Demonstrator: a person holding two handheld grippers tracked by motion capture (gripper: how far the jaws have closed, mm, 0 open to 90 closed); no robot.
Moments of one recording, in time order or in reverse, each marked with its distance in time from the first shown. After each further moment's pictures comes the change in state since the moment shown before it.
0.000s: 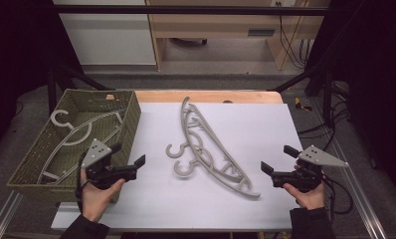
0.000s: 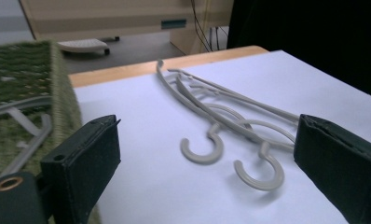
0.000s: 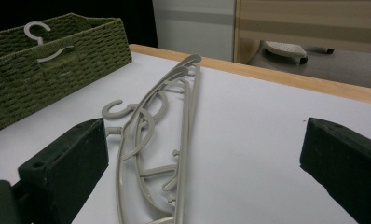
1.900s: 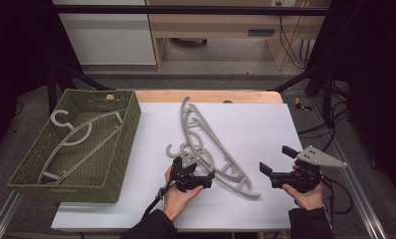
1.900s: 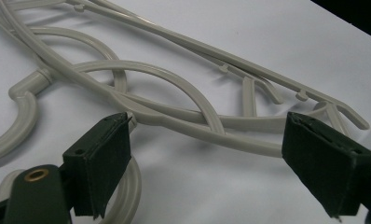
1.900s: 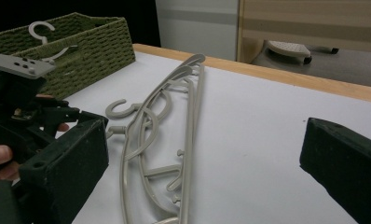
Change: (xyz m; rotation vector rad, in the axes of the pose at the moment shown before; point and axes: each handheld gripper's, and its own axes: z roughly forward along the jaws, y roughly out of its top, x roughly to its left) left arm -0.126 -0.050 0.156 0.257 -0.096 -0.033; right arm 0.002 -0.001 0.002 0.000 0.012 0.000
